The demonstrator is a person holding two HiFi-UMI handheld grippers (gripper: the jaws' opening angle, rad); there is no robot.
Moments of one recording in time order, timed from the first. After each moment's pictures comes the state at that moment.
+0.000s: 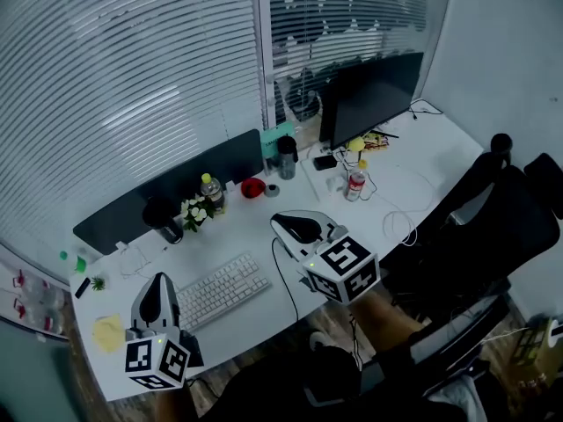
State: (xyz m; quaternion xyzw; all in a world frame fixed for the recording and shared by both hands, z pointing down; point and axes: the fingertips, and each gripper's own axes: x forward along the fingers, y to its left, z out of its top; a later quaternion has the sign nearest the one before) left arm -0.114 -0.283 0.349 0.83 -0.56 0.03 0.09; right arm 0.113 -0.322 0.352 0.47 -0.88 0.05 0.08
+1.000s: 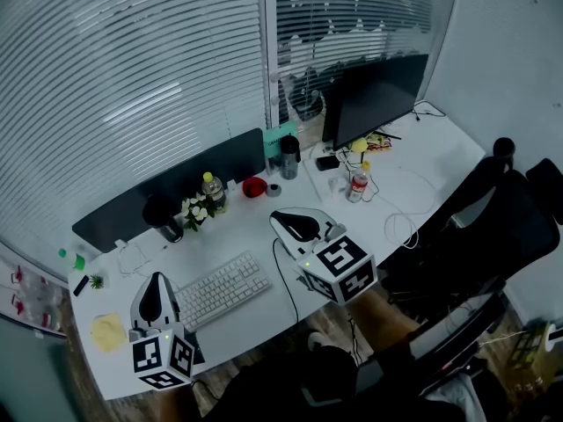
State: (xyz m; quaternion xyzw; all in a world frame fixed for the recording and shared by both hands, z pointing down) left arm -0.127 -0.293 0.357 0.79 -0.61 0.06 0.06; right arm 0.107 -0.335 0.350 0.48 -0.87 0.04 0.10
